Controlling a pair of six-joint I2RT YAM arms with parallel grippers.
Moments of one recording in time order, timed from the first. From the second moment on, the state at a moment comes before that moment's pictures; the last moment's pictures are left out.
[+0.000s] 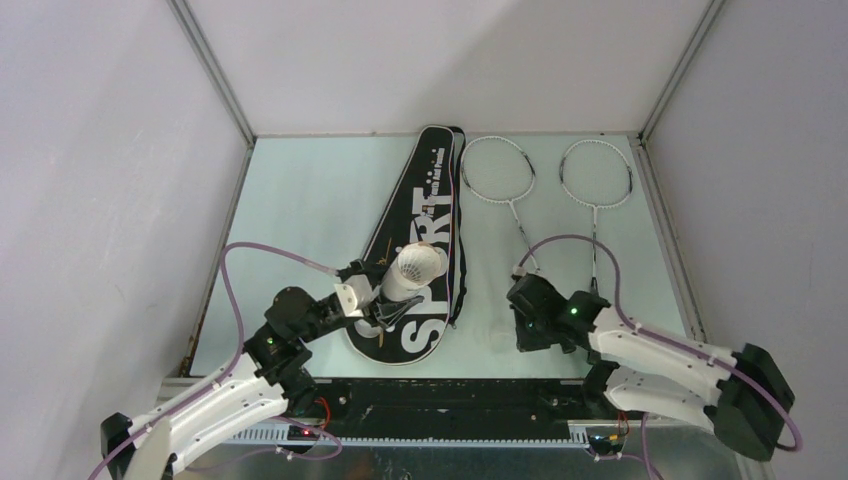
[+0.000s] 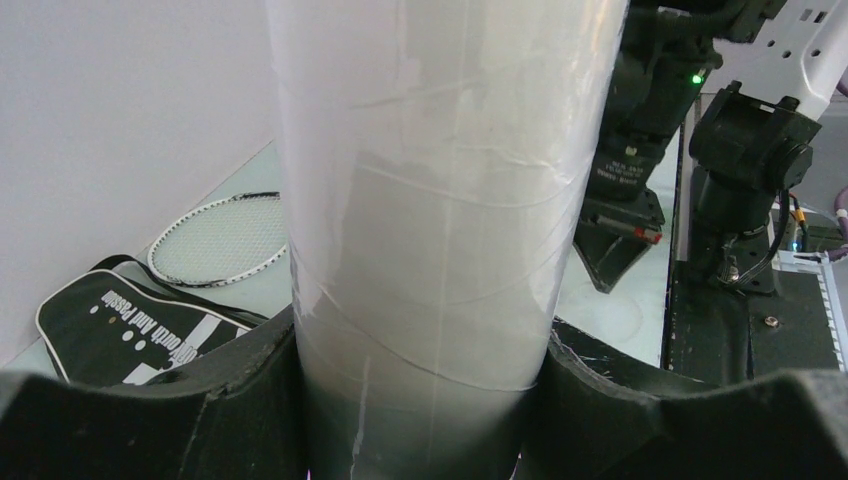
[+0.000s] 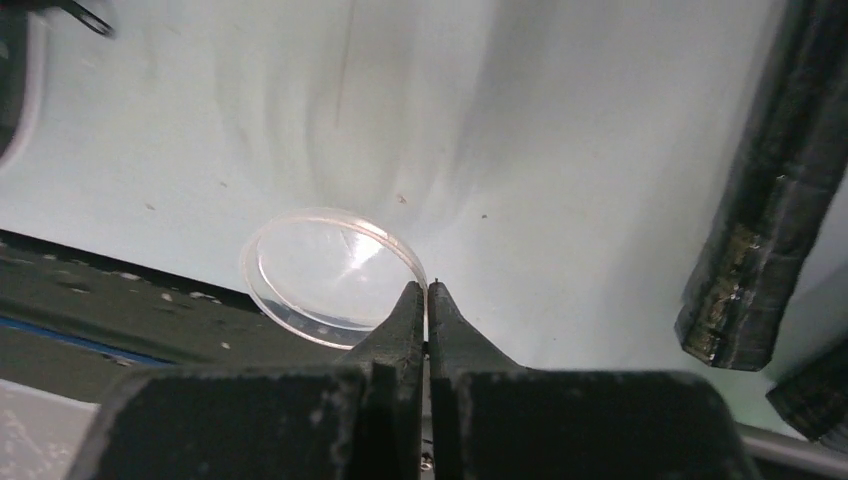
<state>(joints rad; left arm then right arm) -0.84 0.51 0.37 0.27 0.32 0.14 0.90 1.04 0.56 -0.75 0.08 0.74</state>
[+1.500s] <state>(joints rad) -0.84 0.72 0.49 0.13 0.49 0.38 0.90 1.22 1.74 -1.20 -0.26 0.17</state>
